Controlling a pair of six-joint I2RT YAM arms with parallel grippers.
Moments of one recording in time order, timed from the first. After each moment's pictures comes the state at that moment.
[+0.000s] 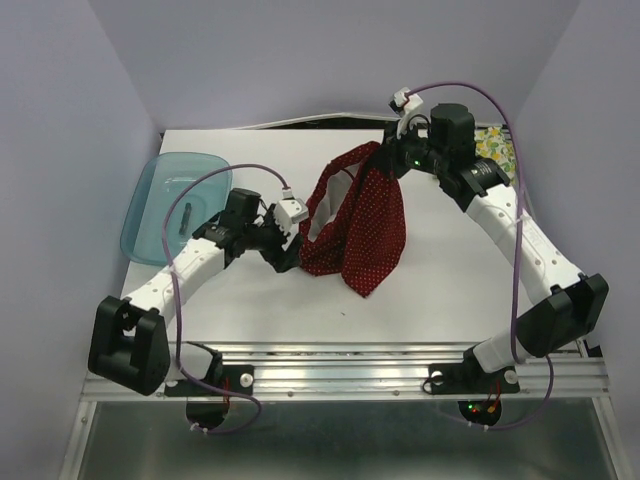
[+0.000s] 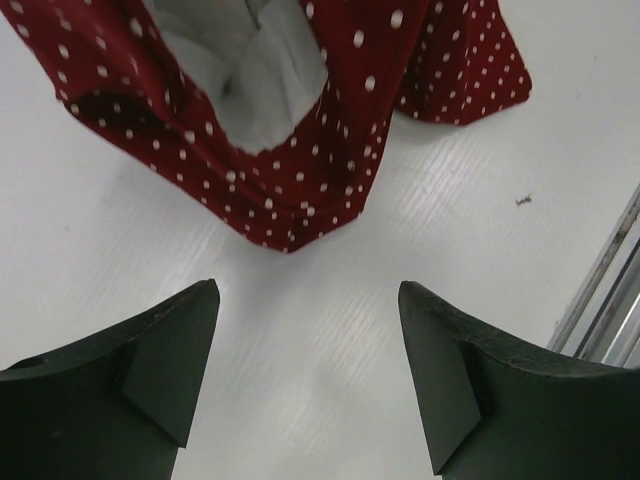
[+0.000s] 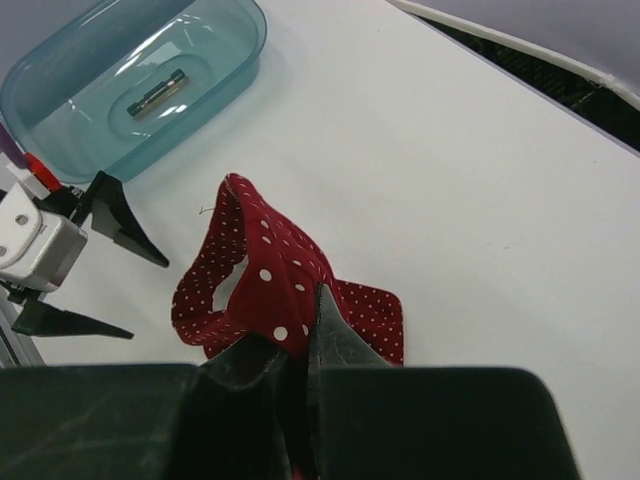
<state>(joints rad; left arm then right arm) -0.37 1.29 0.87 -0.44 0.55 0.39 0.40 1.49 1.56 -0.39 -0.45 -0.01</state>
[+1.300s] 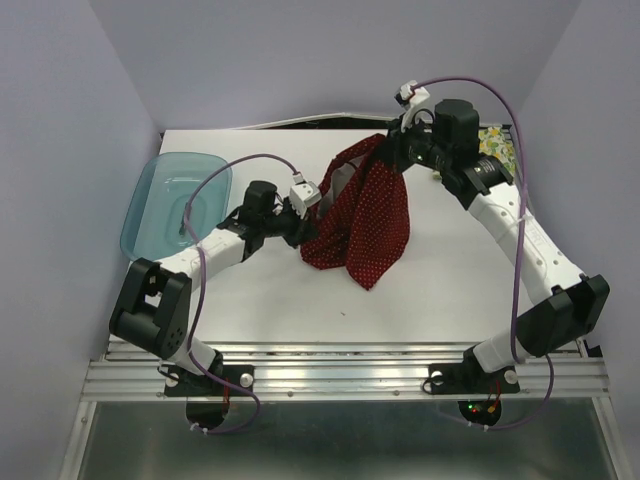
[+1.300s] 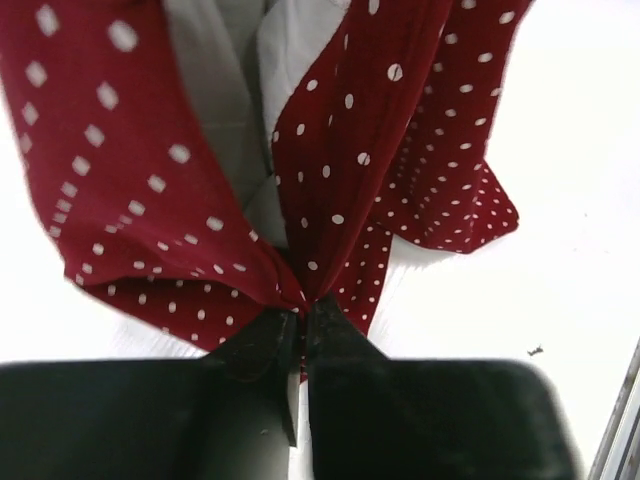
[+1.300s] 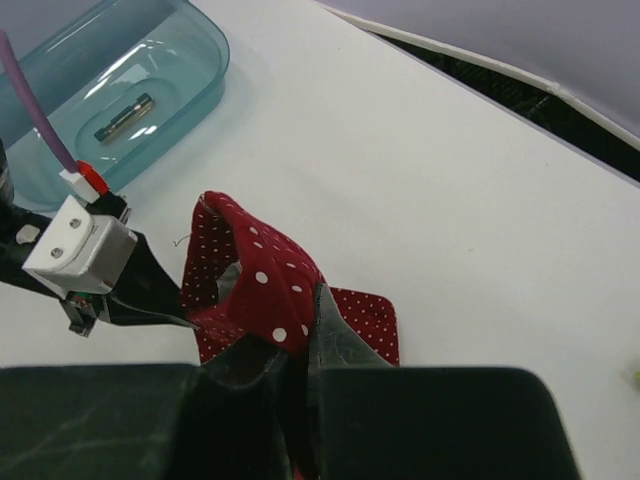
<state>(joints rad) -0.44 1.51 0.88 0.05 0.60 0.17 0.39 1.49 1.58 -0.38 -0.38 0.01</state>
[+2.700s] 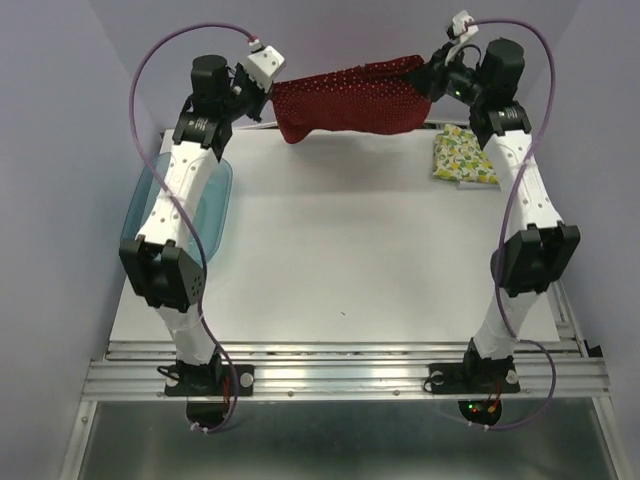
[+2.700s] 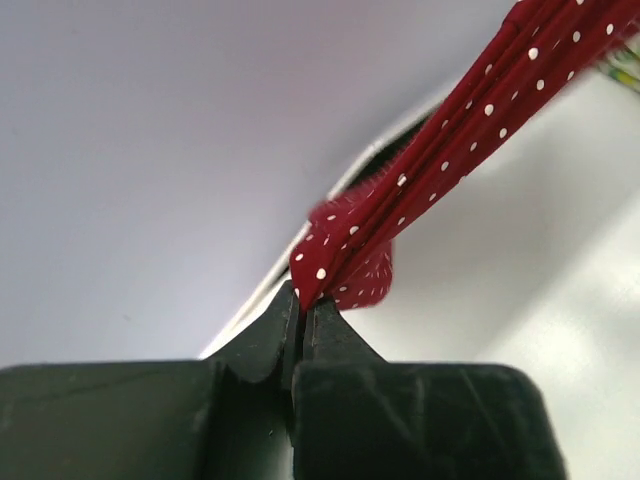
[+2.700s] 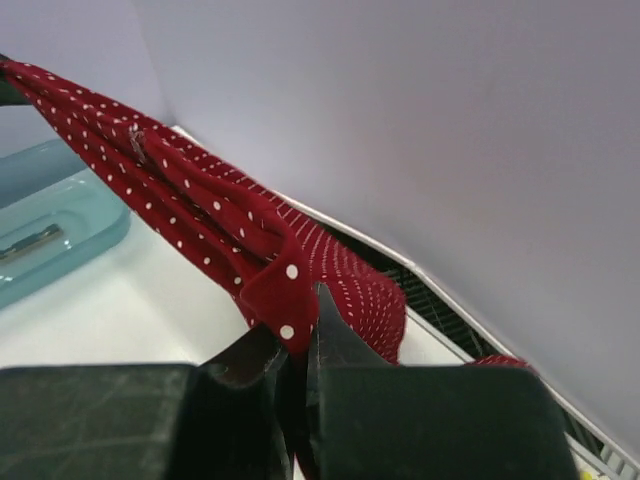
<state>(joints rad) -0.19 1.85 2.01 -0.35 0.38 0.45 0.08 1.97 2.17 -0.19 -0.63 -0.05</state>
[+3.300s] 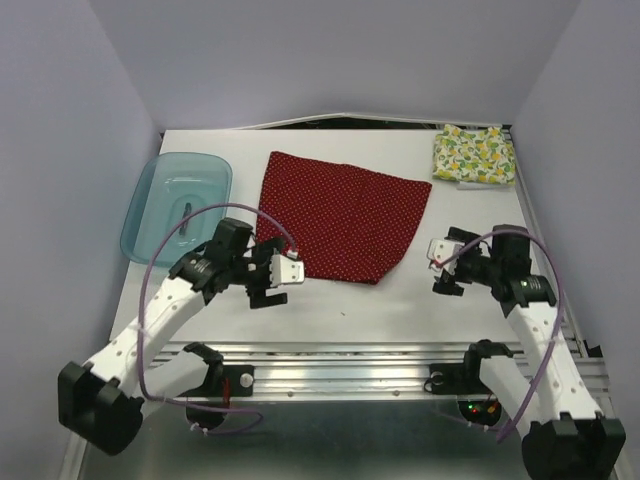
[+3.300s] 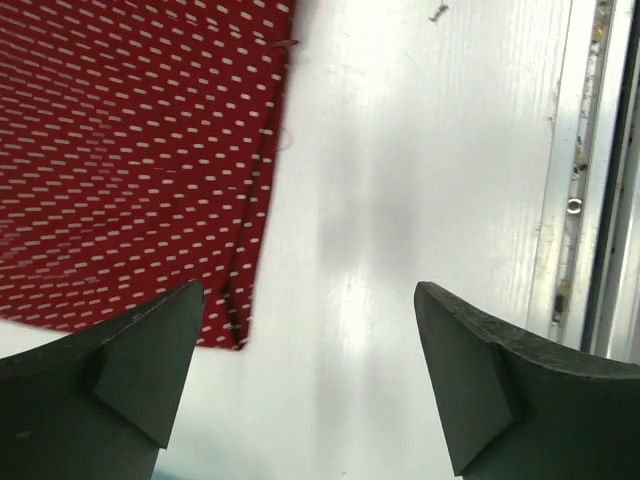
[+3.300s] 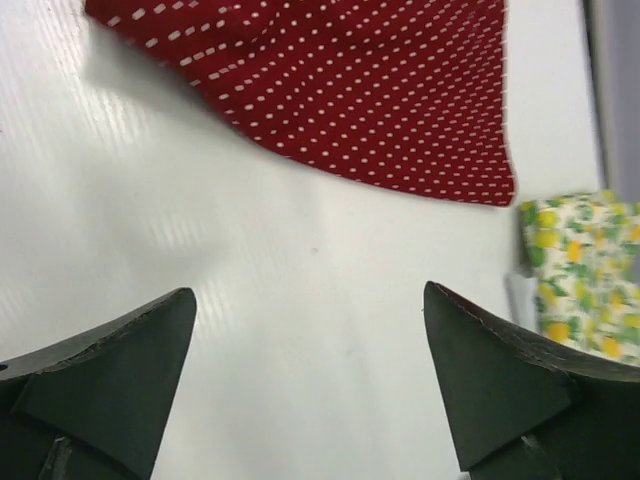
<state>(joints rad) -0.48 1.02 0.77 -0.71 0.52 0.96 0.00 0.84 0.66 -0.58 -0.66 -1.18</state>
